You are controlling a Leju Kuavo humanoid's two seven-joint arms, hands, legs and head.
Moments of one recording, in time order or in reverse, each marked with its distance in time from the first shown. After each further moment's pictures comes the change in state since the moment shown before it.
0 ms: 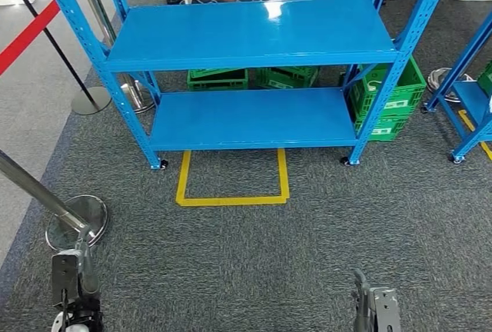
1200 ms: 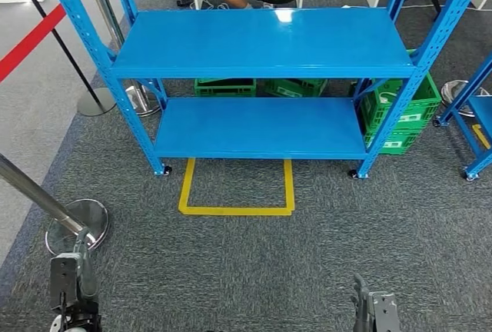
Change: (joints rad) left arm 0.020 -0.001 -0.001 -0.023 -0.017 0.000 -0.002; right arm 0.041 0.018 -0.004 -0.057 0.023 -0.014 0.033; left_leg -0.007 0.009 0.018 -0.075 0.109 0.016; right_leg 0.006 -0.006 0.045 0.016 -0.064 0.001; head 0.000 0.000
